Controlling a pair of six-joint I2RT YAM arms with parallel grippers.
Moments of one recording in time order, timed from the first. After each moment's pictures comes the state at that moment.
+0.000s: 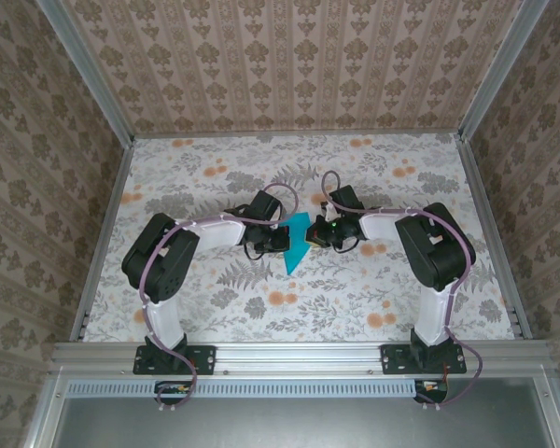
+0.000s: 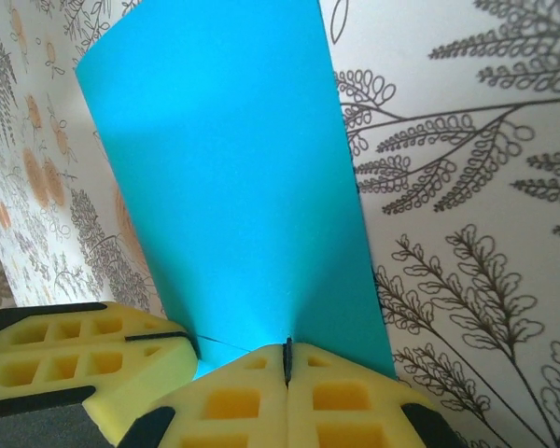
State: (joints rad) left arm -0.68 1.86 1.05 -0.28 0.30 -0.58; right arm 0.41 1.92 1.00 -0.09 -0.54 0.76
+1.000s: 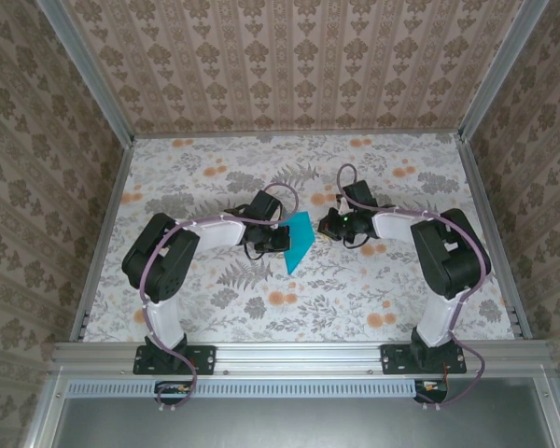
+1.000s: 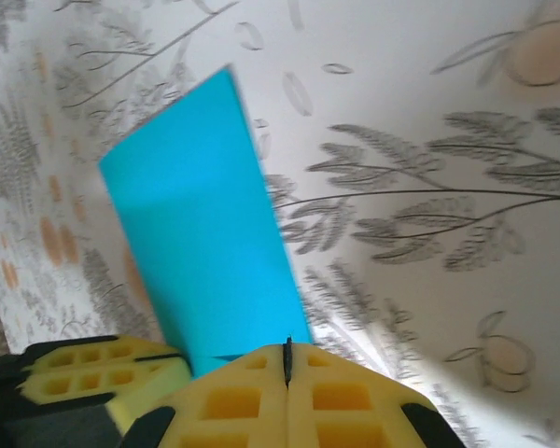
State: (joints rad) left arm -0.68 1.86 1.05 -0.27 0.30 -0.57; right arm 0.35 1.82 0.96 -0.10 -0.46 0.76
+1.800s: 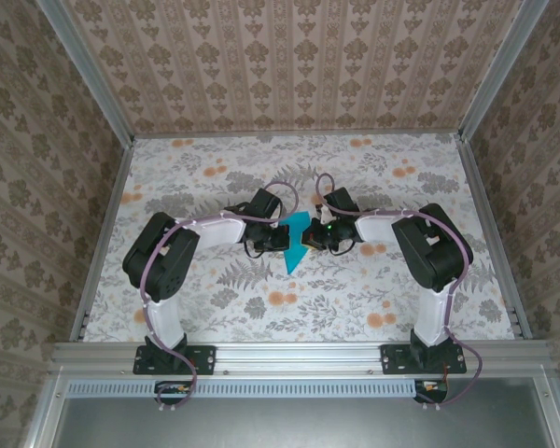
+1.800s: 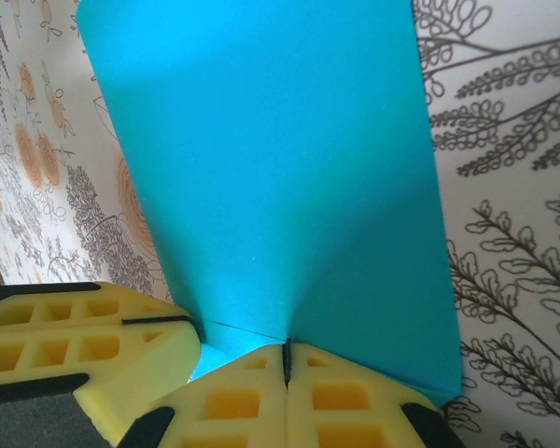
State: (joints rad) left arm -0.67 1.86 1.08 -0.32 0.30 -0.57; right arm 0.44 1.92 1.00 -0.08 -0.53 0.76
